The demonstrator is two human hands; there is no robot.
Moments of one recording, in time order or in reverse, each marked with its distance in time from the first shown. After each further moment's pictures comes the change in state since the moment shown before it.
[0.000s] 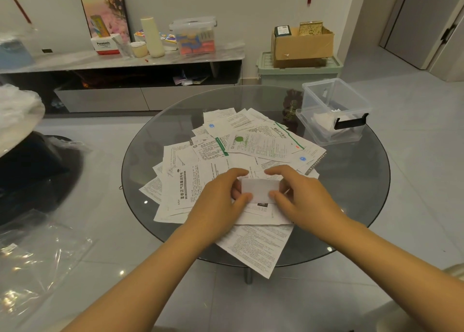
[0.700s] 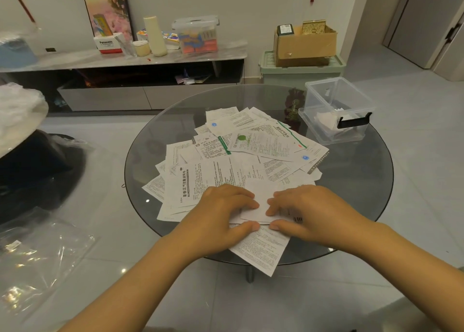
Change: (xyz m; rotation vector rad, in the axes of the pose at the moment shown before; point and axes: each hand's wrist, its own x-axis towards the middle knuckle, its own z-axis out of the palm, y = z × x) left_hand -0.021 -0.012 -0.010 0.205 -0.201 0.251; right_hand -0.012 -0.003 -0.019 -0.356 -0.292 -0.273
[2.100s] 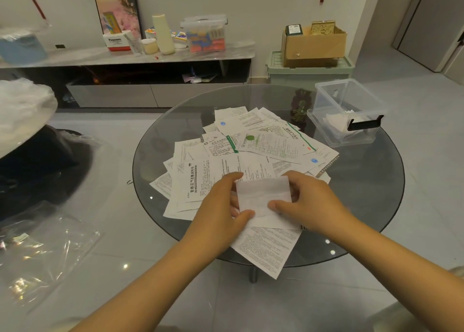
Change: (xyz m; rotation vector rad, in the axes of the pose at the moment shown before) left_hand -0.004 0.010 0.004 -0.318 0.235 -0.356; right_hand 0.023 -0.012 0.011 0.473 0.218 0.409
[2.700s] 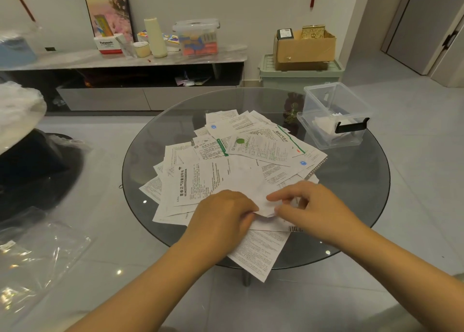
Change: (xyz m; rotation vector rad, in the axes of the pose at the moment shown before) left_hand 0.006 0.017 0.007 0.435 -0.011 0.383; right_hand -0.024 -0.005 -0.022 0.214 -0.063 0.087
